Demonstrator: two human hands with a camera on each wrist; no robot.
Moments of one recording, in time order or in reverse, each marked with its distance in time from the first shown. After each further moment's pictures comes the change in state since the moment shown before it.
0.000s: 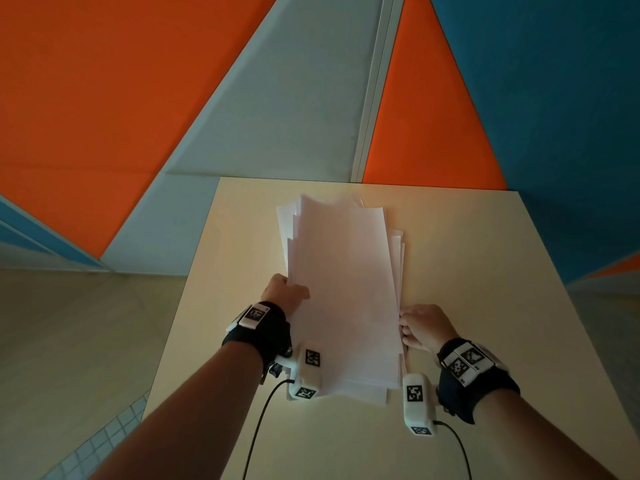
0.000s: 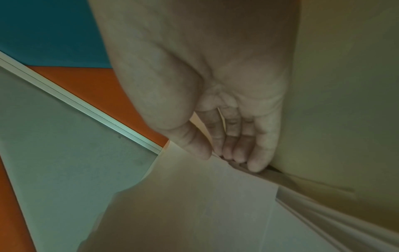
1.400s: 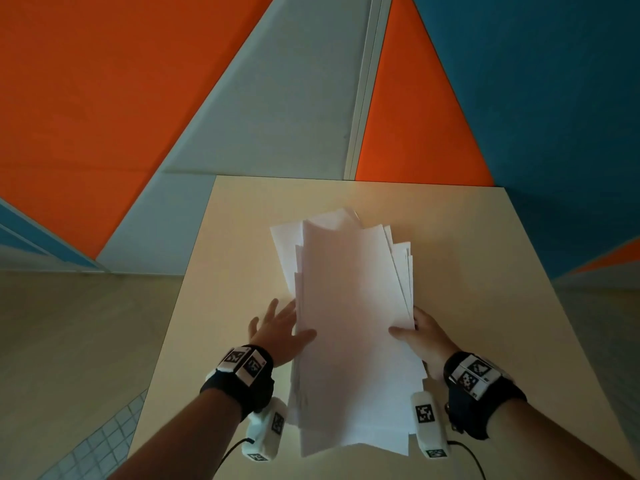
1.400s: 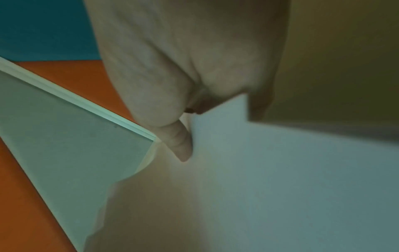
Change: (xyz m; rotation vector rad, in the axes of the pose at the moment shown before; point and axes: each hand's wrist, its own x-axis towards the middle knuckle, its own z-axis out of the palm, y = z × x) left_hand -0.036 -0.070 -0.004 0.895 -0.227 0.406; right_hand -0.038 0.032 -0.005 0.070 -0.096 -0.177
